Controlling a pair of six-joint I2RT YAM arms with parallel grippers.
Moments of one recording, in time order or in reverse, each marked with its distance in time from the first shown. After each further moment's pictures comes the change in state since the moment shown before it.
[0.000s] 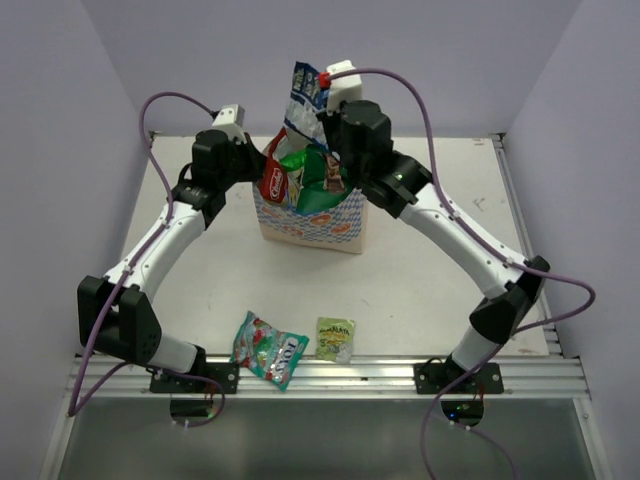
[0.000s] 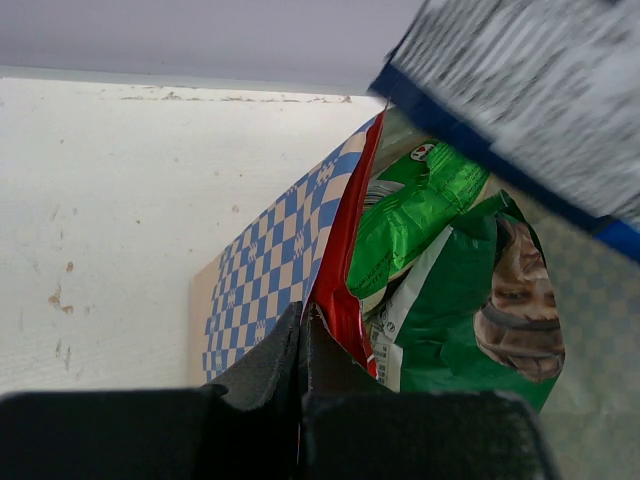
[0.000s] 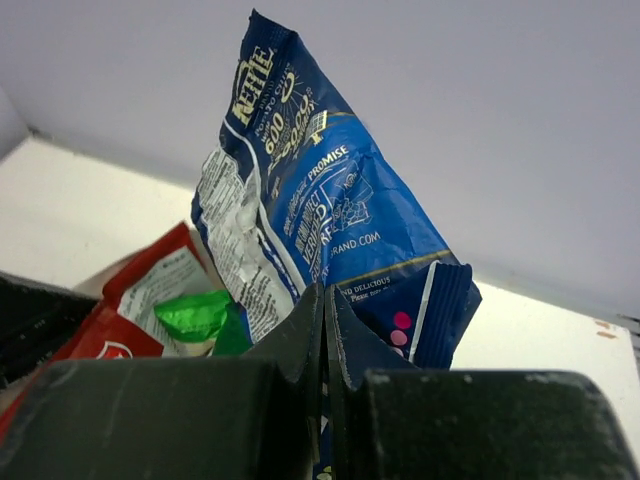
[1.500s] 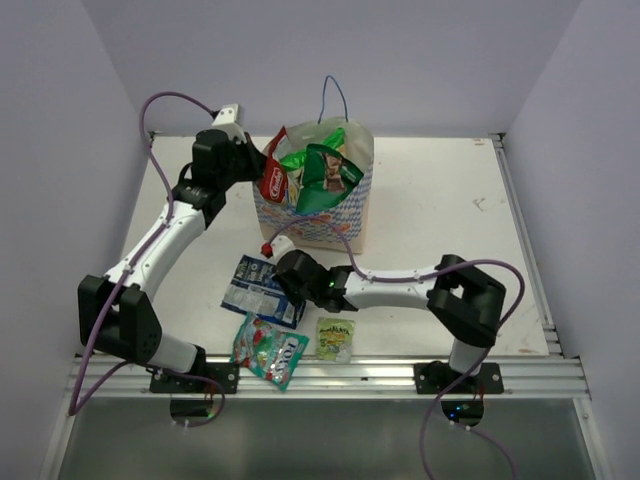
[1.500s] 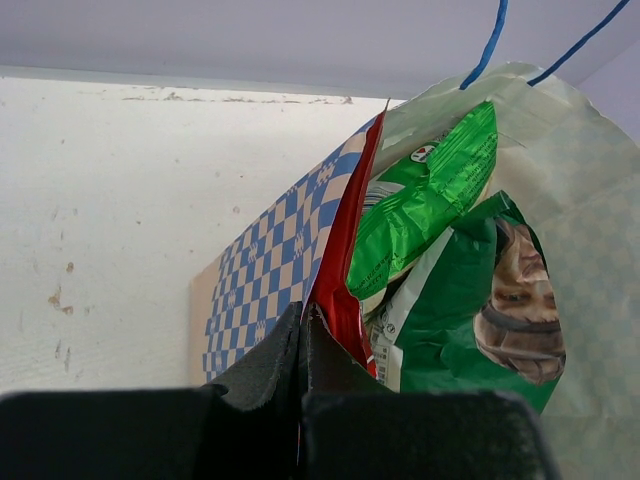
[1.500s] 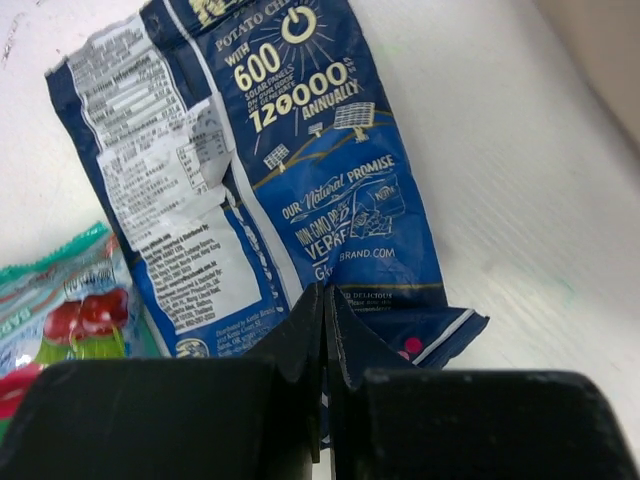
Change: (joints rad) left arm 0.000 0.008 0.005 0.002 -0.005 -0.004; right arm 0.356 0.184 -0.787 0.281 -0.347 0.419
